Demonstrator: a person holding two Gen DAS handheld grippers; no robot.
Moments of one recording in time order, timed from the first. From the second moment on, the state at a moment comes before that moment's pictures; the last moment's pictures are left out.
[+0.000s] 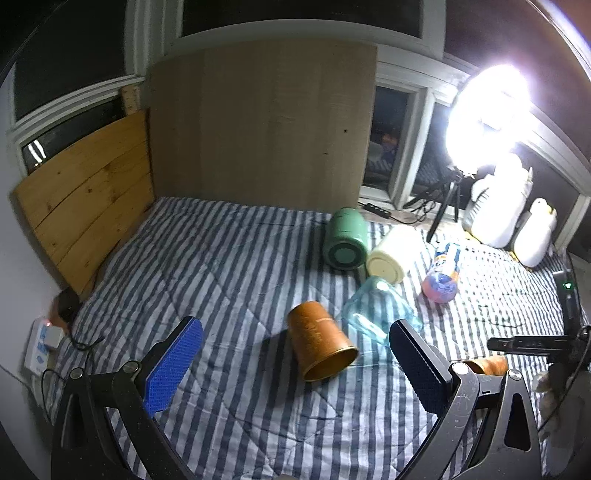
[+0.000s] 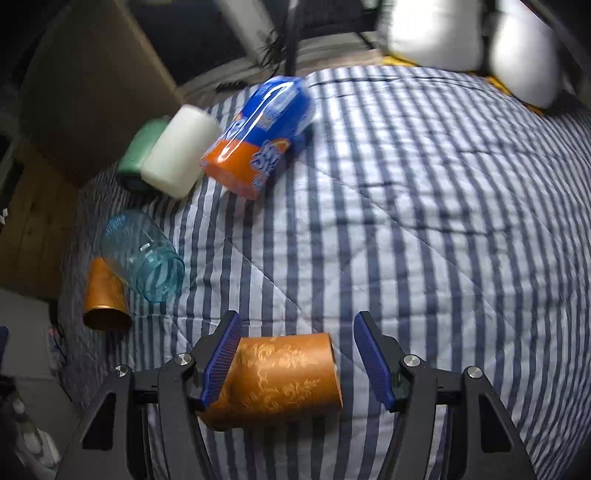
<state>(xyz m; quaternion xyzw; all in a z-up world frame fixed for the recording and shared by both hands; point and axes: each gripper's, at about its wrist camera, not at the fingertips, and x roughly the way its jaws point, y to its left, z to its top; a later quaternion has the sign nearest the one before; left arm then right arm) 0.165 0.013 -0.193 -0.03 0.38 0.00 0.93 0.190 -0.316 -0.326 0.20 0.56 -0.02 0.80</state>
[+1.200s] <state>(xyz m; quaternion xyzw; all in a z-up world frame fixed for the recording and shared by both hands) 0.148 -0.002 -0.197 0.00 0.38 -0.05 0.92 0.133 -0.336 -0.368 0.43 0.55 -0.06 0.72</state>
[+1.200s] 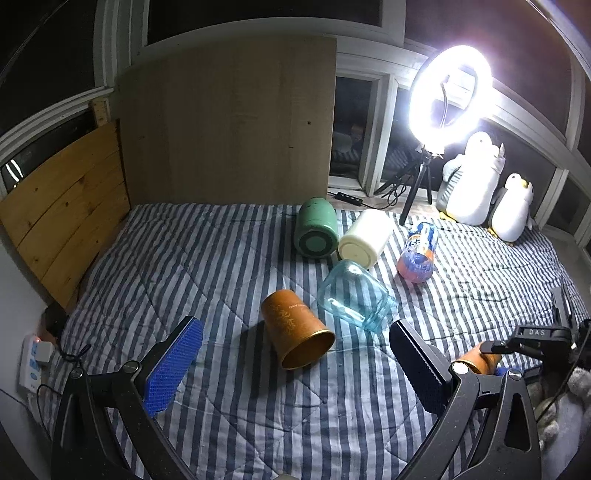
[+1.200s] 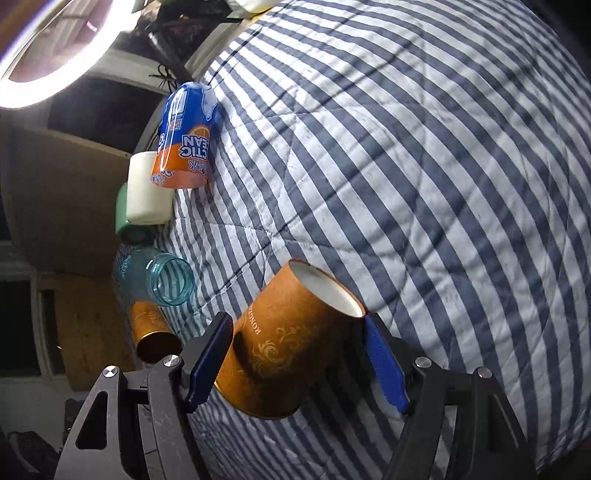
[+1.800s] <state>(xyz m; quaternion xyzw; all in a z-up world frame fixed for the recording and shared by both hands) 0.137 -0.084 -0.206 0.03 0.40 -0.13 0.91 0.087 -0.339 -0.322 0.35 0.50 -0.08 0.79</state>
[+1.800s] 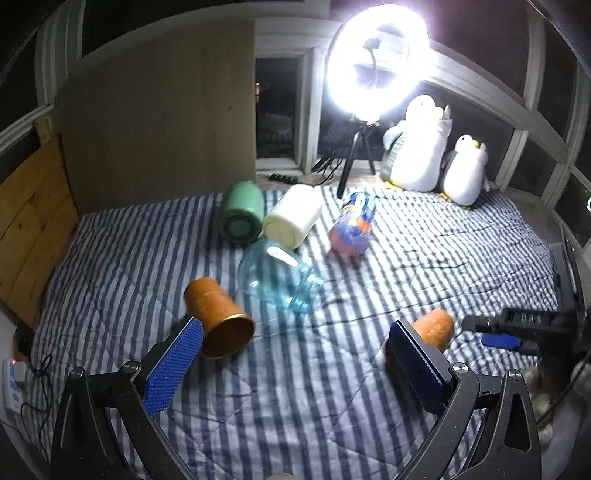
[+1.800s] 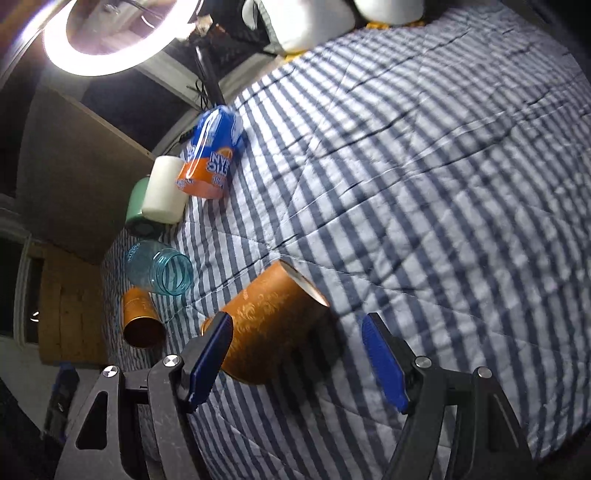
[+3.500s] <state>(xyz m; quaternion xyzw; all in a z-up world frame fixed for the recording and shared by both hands) 0.199 -0.327 -0.348 0.34 0.60 -0.34 0.64 -0.065 -0.365 -0.266 0.23 0.40 -0.23 0.86</state>
